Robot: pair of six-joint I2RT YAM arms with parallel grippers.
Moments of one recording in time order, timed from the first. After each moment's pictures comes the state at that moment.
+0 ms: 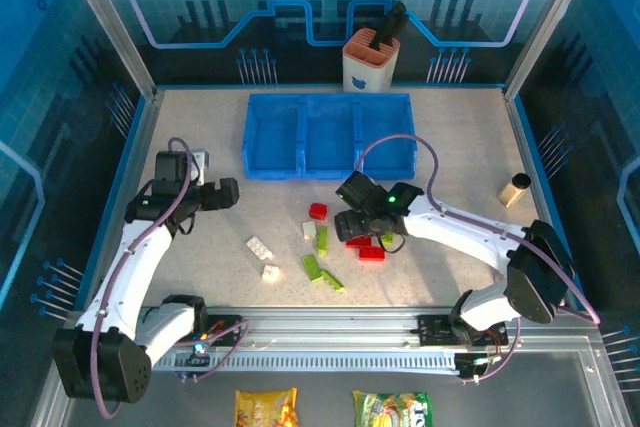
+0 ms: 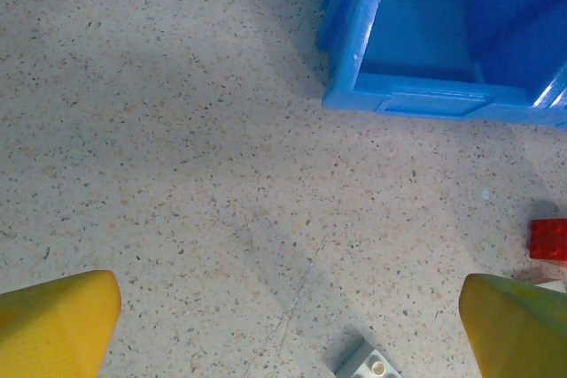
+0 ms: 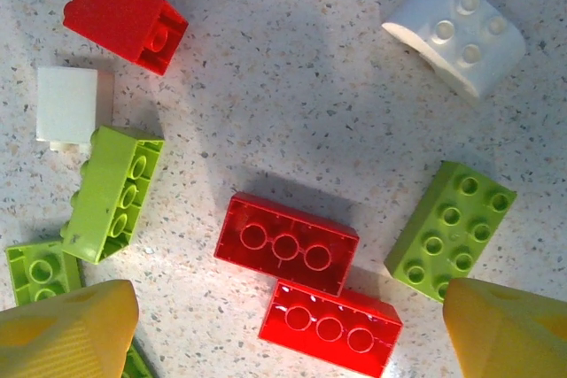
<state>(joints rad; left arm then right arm) 0.00 0.99 0.83 -0.70 0.07 -0.17 0.86 1.46 1.06 -0.83 0.20 0.62</state>
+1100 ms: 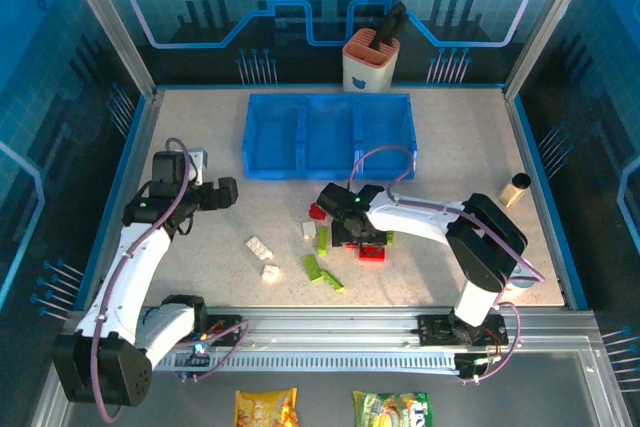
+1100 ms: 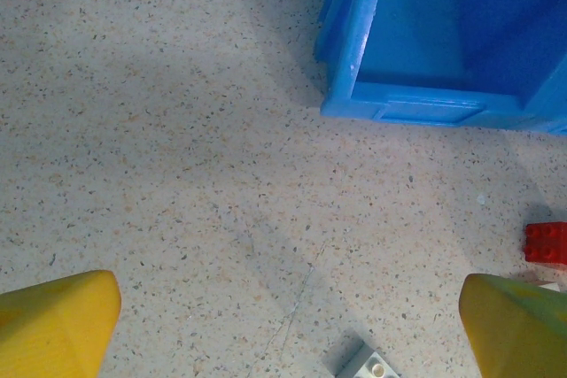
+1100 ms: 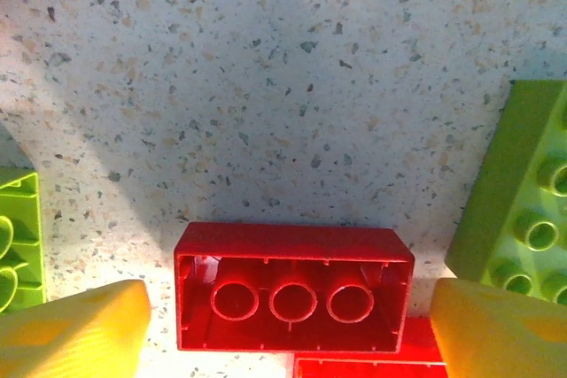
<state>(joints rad) 0.01 0.97 0.83 -0.70 0.07 -0.16 0.89 1.73 1.10 -0.83 0.20 0.89</state>
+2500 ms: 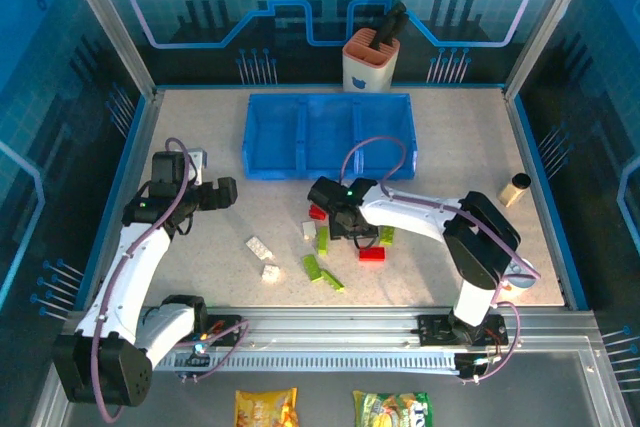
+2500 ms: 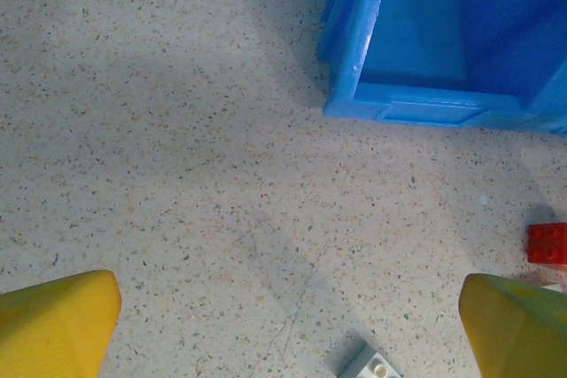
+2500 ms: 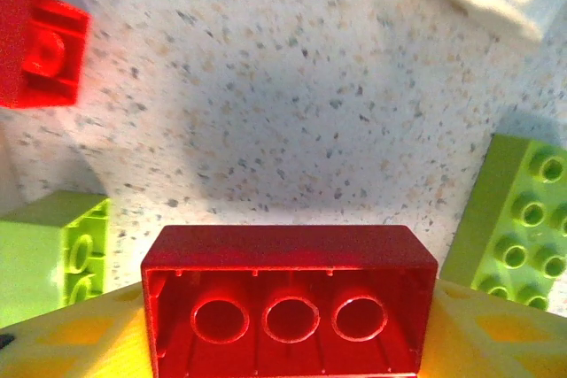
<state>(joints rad) 0.01 0.97 0.83 -0.70 0.07 -0.16 0.90 1.76 1.23 -0.92 0.26 0.85</state>
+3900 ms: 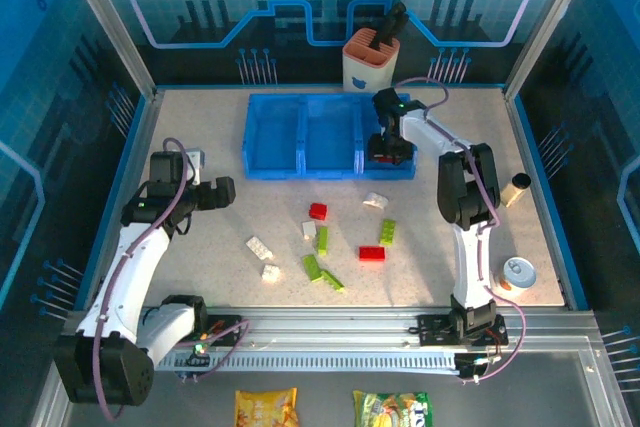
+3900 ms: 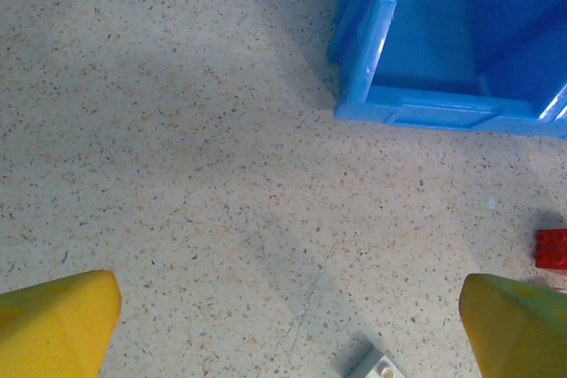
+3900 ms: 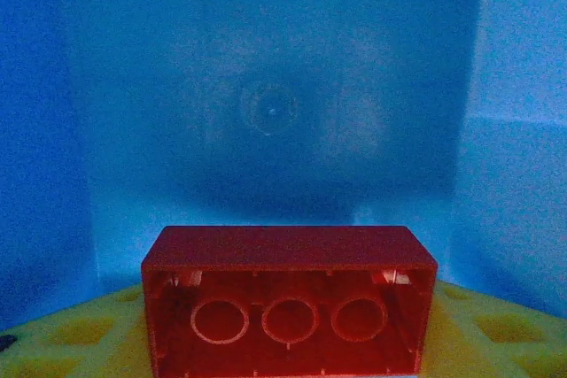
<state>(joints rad) 0.03 0.97 0.83 -0.70 0.07 -0.16 0.30 2.19 1.79 -0.93 0.08 0.30</state>
